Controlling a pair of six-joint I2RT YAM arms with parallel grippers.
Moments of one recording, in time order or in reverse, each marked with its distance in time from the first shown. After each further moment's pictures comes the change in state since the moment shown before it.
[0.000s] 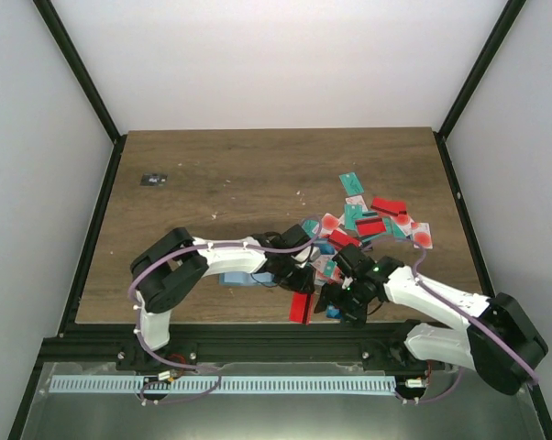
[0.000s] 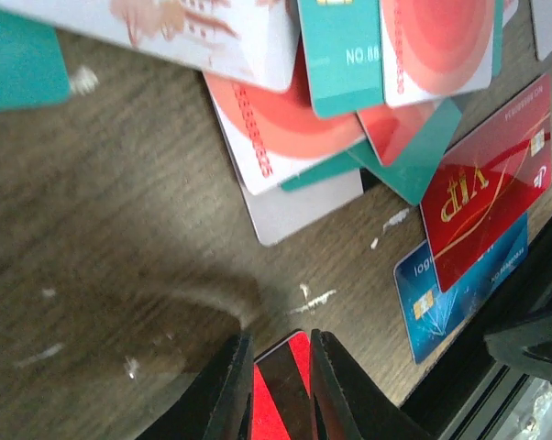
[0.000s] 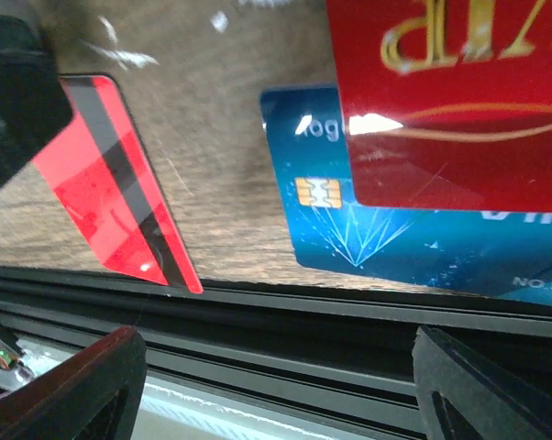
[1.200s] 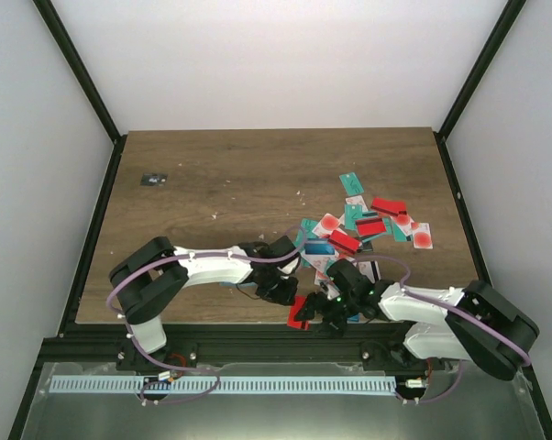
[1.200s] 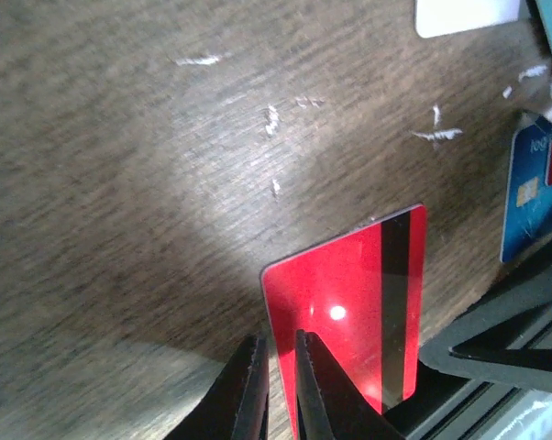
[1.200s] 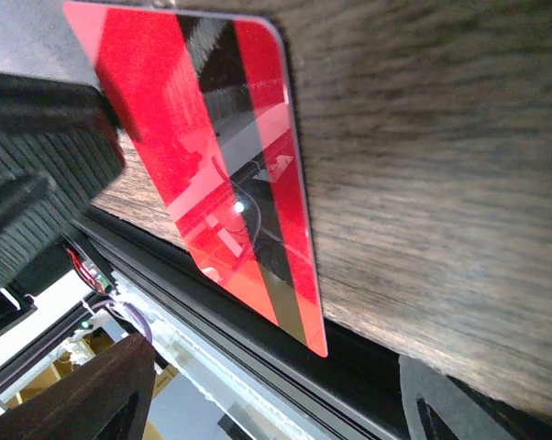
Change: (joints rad) left arm -0.032 -0.146 -0.154 -0.095 -0.072 -0.111; right arm 0.105 0.093 -0.267 0.682 -0.246 0.203
